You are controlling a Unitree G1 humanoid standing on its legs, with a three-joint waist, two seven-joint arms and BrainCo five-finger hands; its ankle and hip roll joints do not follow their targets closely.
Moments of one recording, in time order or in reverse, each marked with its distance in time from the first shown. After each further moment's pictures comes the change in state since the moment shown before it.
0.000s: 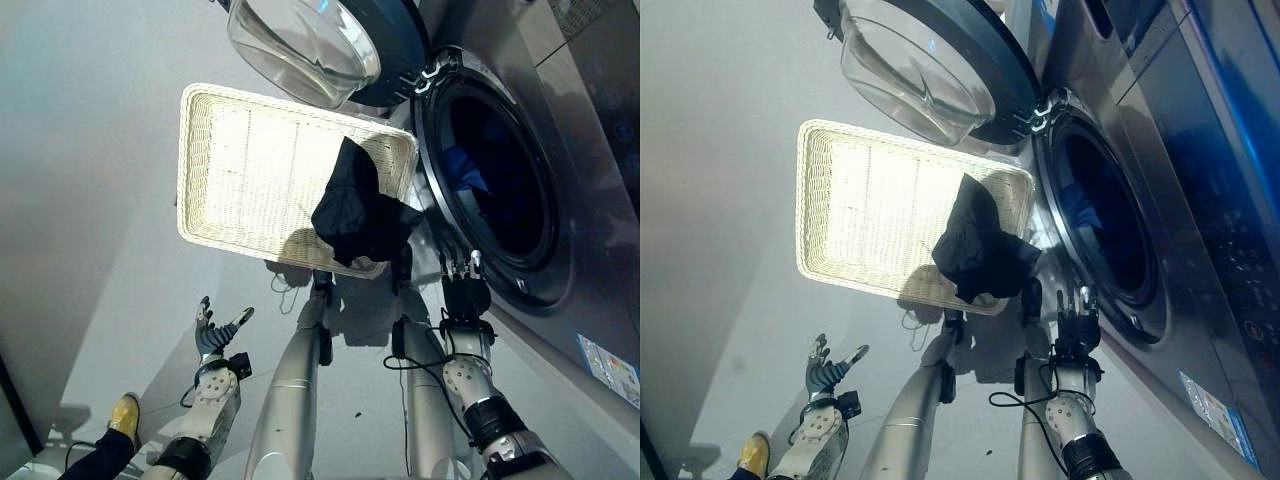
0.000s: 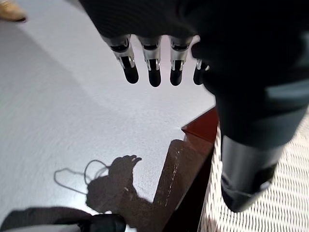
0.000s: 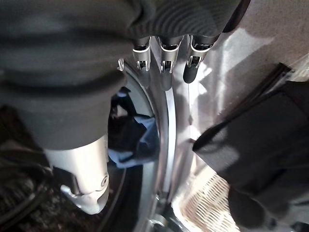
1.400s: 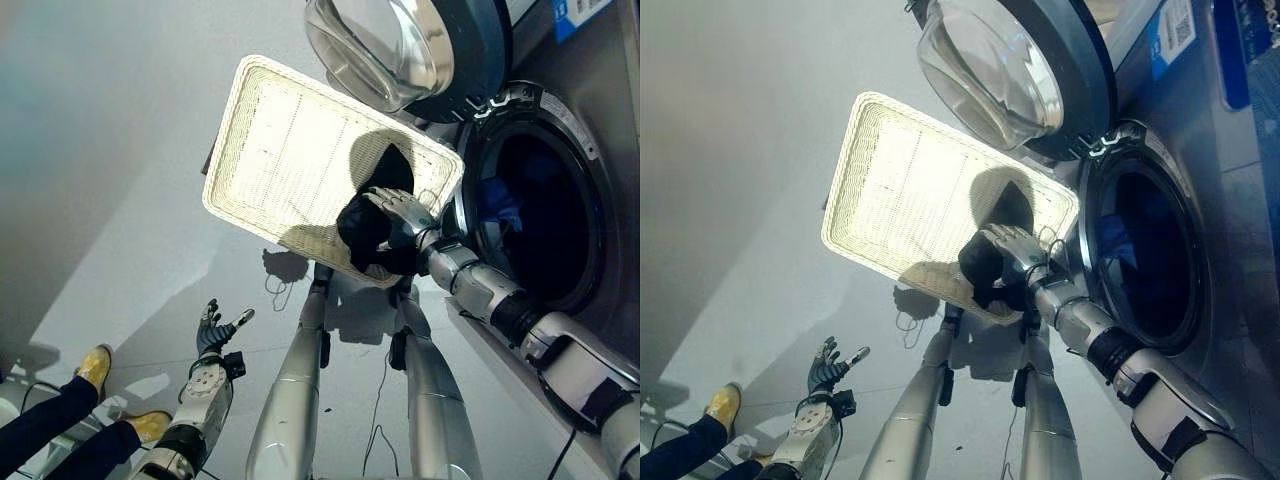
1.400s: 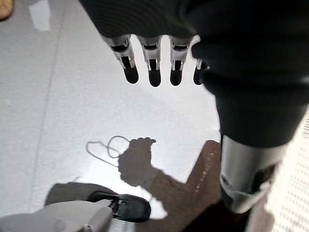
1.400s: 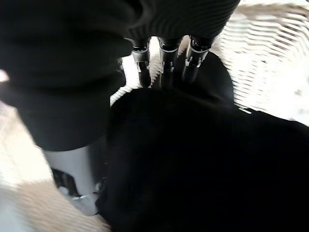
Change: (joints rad) left arm -0.111 0.048 -0.027 0.174 -0.045 0.053 -0.217; right arm -0.623 -0.382 0.624 0.251 -1.887 0.590 -0.286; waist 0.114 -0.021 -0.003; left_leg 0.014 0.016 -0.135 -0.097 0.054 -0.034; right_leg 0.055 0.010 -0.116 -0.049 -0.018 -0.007
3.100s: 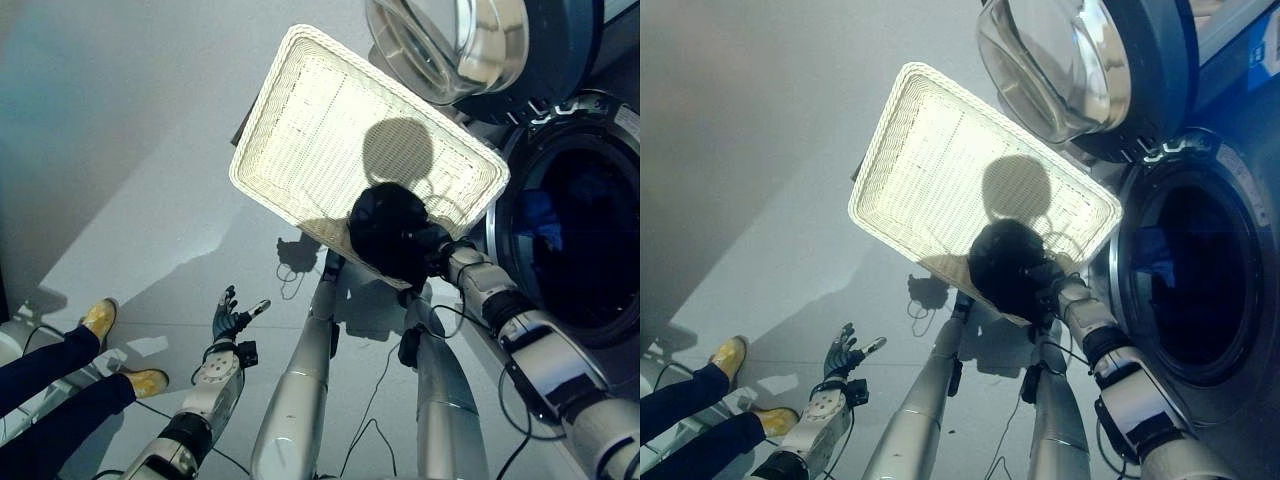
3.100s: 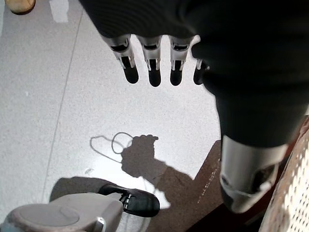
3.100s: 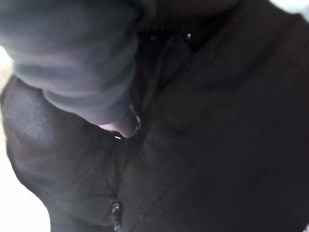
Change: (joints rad) left arm -0.014 0.005 -0.048 -0.101 0.018 0.052 0.046; right arm 0.133 0.186 -0.607 0.146 1.462 -0.033 0.347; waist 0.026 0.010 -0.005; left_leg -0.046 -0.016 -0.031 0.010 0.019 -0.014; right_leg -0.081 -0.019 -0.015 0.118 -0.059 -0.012
